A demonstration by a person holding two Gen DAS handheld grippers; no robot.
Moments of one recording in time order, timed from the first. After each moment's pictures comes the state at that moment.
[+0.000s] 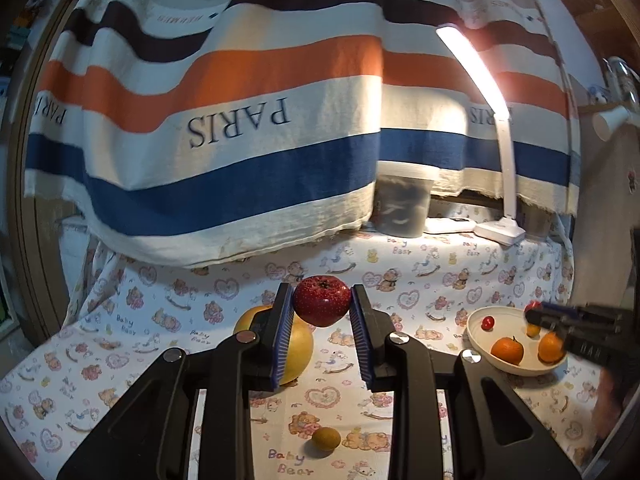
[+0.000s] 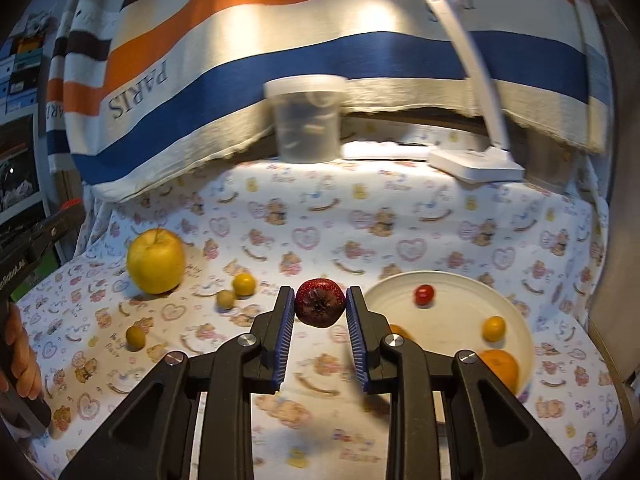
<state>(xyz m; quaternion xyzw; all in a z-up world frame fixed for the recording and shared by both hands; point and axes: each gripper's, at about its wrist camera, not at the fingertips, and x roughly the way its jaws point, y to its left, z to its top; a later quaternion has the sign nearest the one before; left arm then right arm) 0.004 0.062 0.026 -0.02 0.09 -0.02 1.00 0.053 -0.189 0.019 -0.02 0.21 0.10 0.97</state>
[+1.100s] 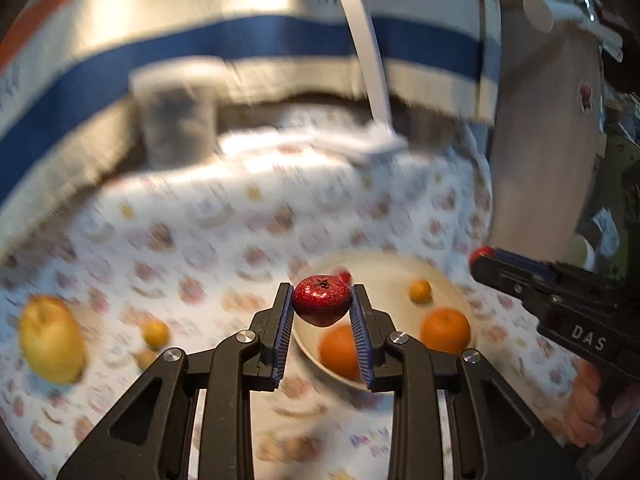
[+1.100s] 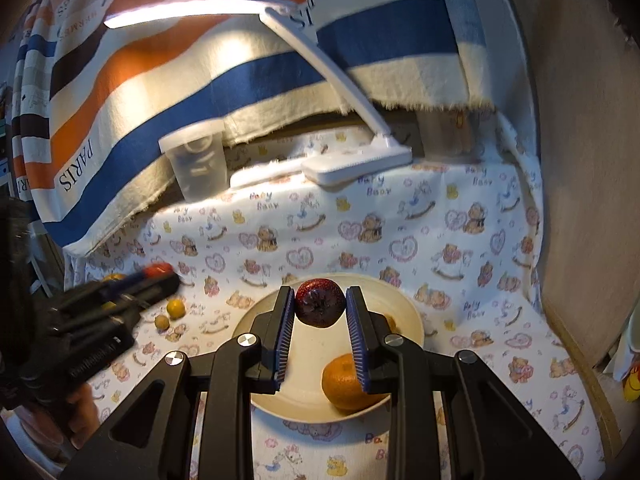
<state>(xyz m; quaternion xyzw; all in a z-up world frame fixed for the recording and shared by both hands) 0.092 -0.130 0.012 0.02 0.26 -0.19 0.94 0.059 -0.311 0.029 0.06 0.24 0.07 0.97</state>
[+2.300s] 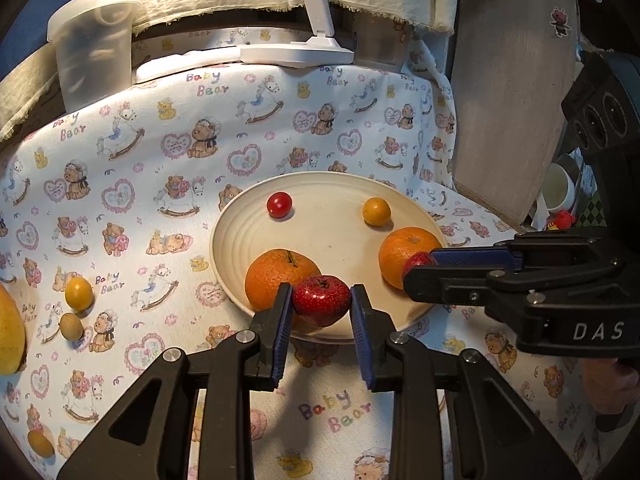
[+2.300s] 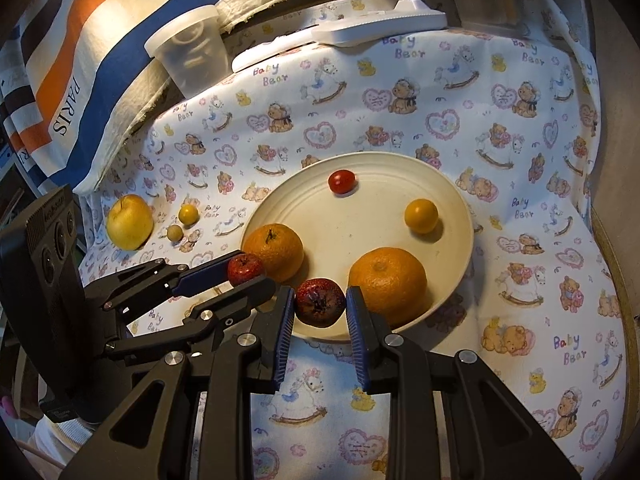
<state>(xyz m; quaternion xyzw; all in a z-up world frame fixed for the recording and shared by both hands) 0.096 -0.166 -0.030 0.06 0.34 -0.26 0.90 0.086 -0.305 -0.010 0.08 0.41 0.14 0.90</state>
